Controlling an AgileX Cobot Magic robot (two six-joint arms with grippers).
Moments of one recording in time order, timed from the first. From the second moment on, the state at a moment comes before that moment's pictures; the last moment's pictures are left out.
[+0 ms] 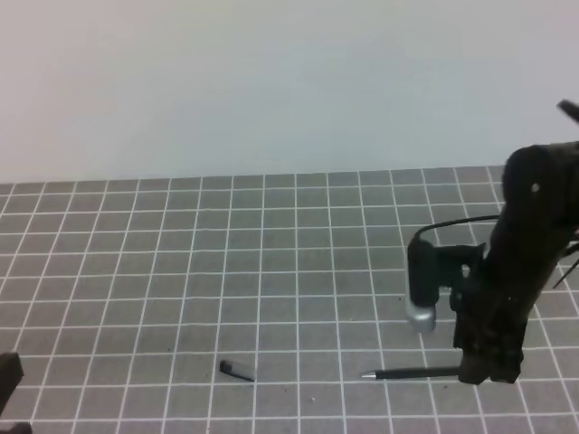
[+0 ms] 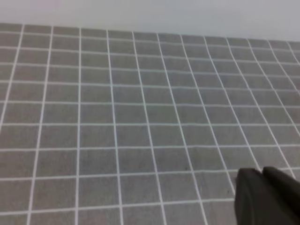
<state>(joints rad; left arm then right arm) -0.01 0.42 -0.38 -0.57 0.51 0.32 0.37 1.84 -1.28 0.17 0.95 -1.14</state>
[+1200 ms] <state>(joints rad) -0.01 0.43 -0.36 -0.64 0.46 0.33 0.42 1.98 -1.31 0.00 0.86 -1.16</state>
